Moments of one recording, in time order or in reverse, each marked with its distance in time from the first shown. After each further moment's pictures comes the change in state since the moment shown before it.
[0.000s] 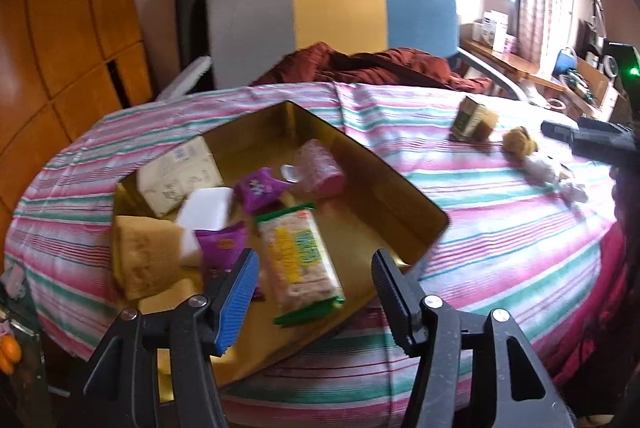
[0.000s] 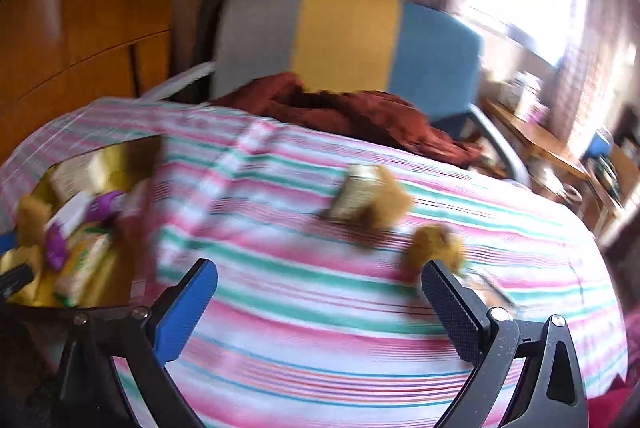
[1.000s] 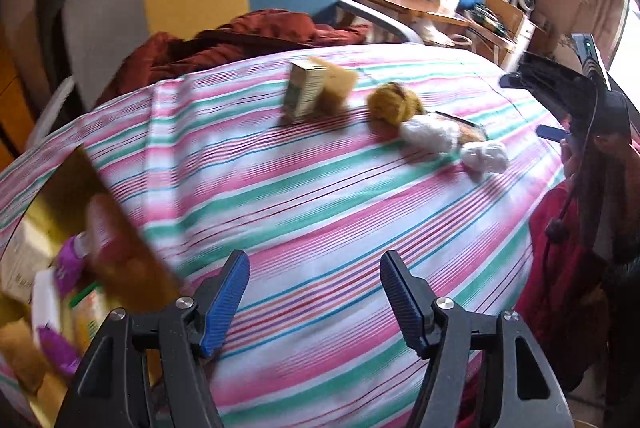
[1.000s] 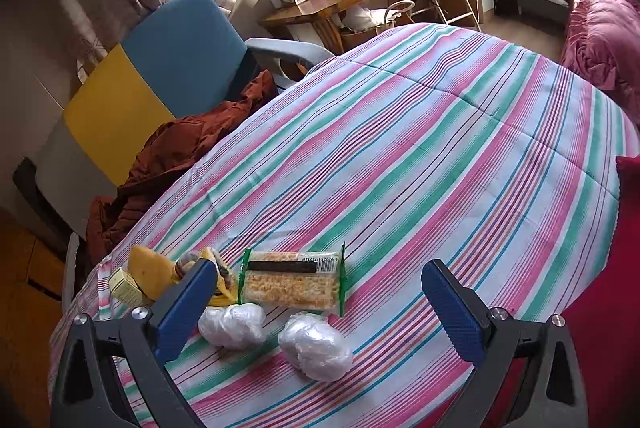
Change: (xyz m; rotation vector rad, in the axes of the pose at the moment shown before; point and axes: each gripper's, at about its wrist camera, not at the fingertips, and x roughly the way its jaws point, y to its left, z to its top) left arm 0.056 -0.163 0.054 0.256 0.151 -0.304; right arm 0.019 -0.239 -0.060 0.883 0.106 -0.177
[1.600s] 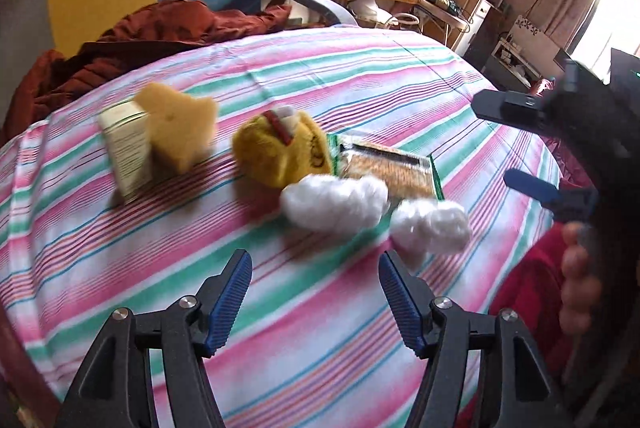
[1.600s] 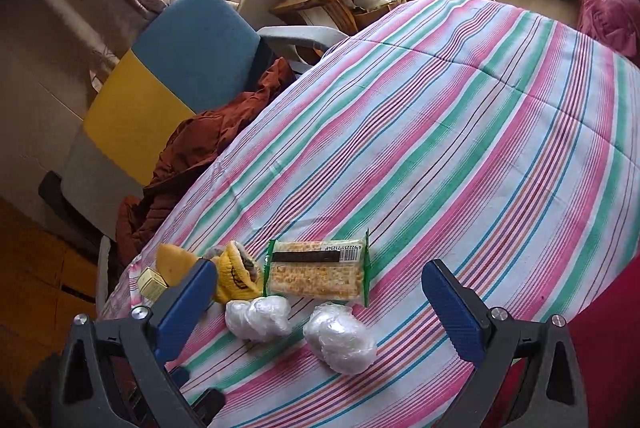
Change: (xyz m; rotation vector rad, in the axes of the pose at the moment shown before) left arm 0.104 -0.088 0.094 0.064 0.088 -0.196; right arm 0.007 -0.009 0.002 0.073 0.068 0.126
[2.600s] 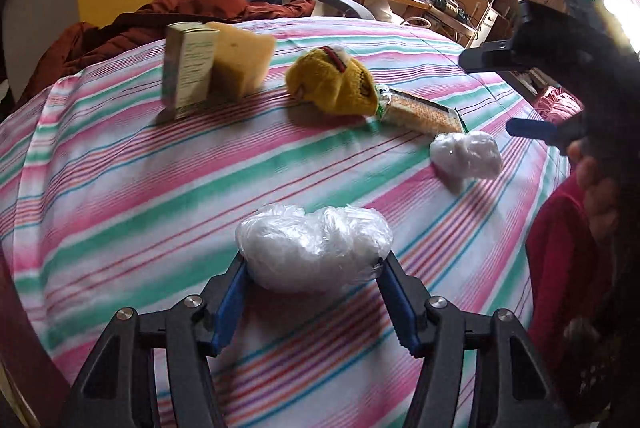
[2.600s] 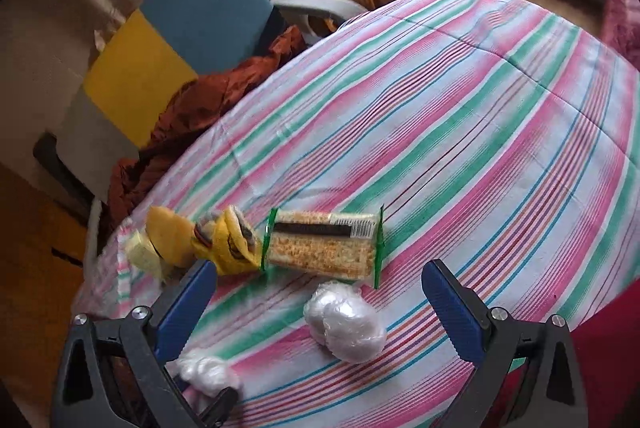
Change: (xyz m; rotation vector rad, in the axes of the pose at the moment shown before) left arm -0.013 0.043 -0.086 -0.031 -0.058 0.024; right arm 0.021 0.019 -0.012 -0.133 0.112 -0.039
